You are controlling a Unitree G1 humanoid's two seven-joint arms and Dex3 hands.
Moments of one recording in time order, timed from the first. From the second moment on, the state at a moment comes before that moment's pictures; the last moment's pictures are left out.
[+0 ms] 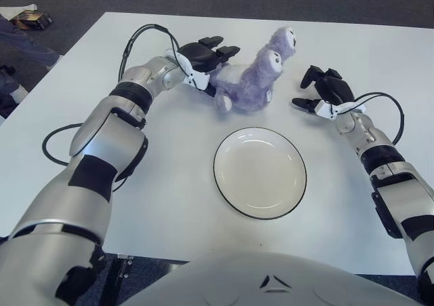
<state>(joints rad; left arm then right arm) -1.18 0.35 -0.60 1.22 0.79 -0.70 -0.01 -0.67 -0.50 0.31 0.94 -0.57 -0.41 -0.25</state>
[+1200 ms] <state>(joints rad) -1.29 0.30 -0.79 1.26 0.91 -0.67 -0.17 -0.67 -0.50 0.31 0.92 -0.56 -0.39 -0.23</state>
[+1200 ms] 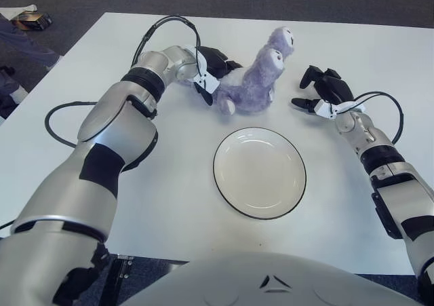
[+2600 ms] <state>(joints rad) -1.21 0.25 -0.85 1.31 0.99 -0.40 0.34 -0.66 -0.50 0.30 0.90 -0.53 -0.37 -0.21</state>
